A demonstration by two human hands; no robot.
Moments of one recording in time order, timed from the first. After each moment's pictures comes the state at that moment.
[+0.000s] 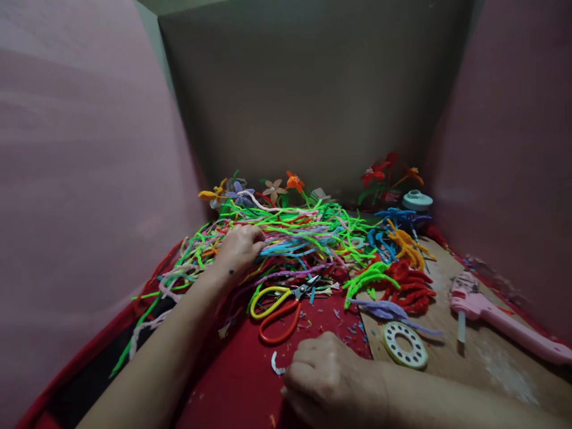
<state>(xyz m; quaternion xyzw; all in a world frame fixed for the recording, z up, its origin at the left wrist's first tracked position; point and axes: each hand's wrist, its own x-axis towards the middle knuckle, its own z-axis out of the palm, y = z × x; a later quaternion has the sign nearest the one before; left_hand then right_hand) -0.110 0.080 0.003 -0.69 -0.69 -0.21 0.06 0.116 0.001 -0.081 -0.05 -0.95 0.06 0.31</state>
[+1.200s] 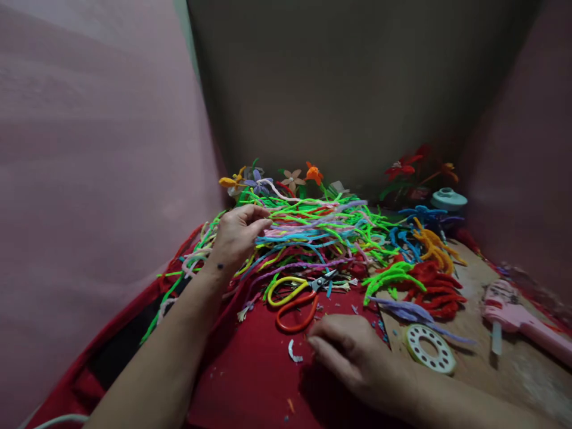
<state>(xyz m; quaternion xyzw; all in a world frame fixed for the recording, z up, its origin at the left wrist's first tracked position) -0.111 0.045 0.015 -0.57 -0.65 -0.50 -0.07 0.121 0.002 -0.062 -0.20 -0.85 0.38 0.30</state>
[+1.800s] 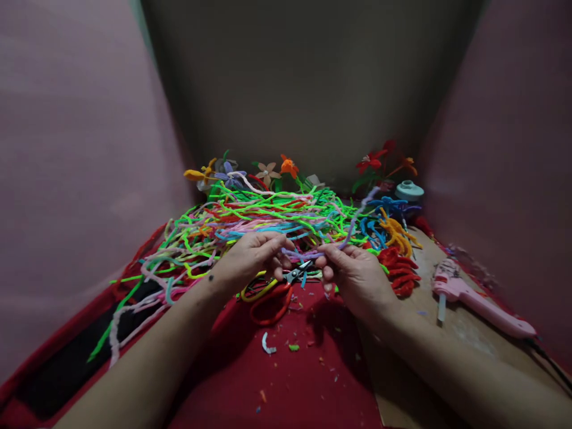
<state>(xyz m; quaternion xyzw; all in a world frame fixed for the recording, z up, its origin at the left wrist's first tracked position) -0.055 0.032 -0.002 -0.58 -0.53 -0.39 -0.48 0.130 0.052 -0.036 -0.29 -0.40 0.70 0.52</state>
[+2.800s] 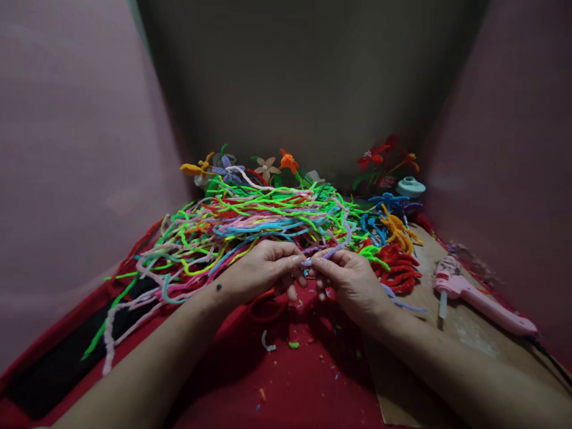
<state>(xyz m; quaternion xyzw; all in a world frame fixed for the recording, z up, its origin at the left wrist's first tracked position) -0.038 0.024 -0.004 -0.62 -0.49 -0.29 -0.54 0.131 0.047 -0.048 -0.31 -0.54 0.65 0.45</state>
